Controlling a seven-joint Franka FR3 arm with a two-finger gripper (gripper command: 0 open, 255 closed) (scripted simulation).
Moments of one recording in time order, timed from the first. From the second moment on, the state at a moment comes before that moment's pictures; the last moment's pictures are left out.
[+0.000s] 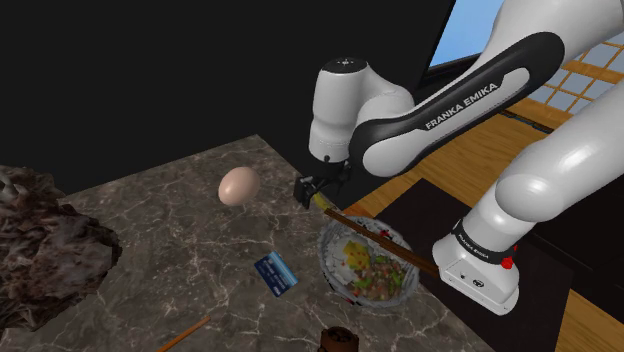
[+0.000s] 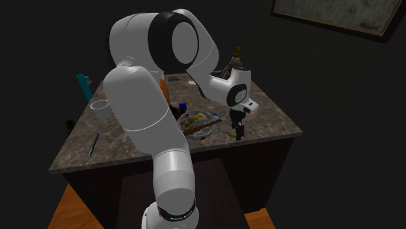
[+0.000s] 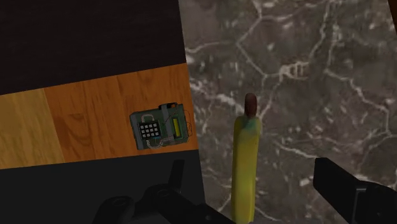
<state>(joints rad) -0.04 -0.23 0.75 -2.62 0.15 2.44 0.74</state>
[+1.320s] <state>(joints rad) -0.02 -0.26 0.74 -2.61 0.18 2.40 0.72</state>
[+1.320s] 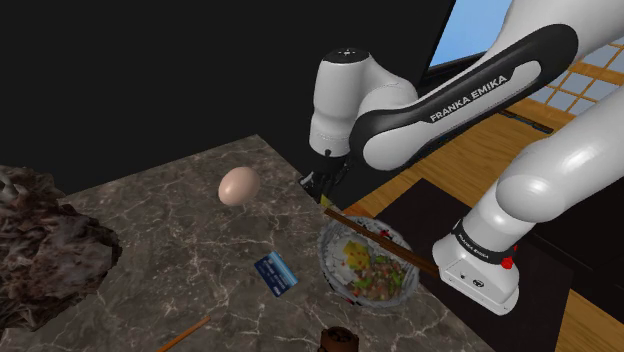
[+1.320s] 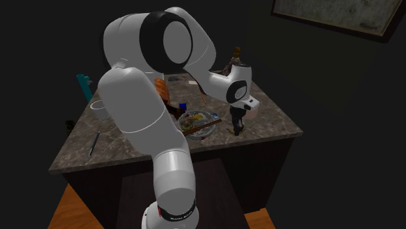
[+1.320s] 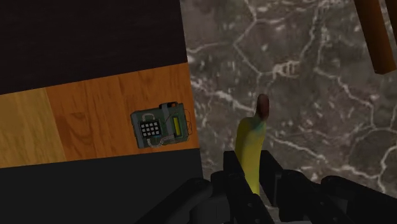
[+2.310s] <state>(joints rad) 0.02 -0.43 0.65 -2.52 0.24 2.15 0.65</state>
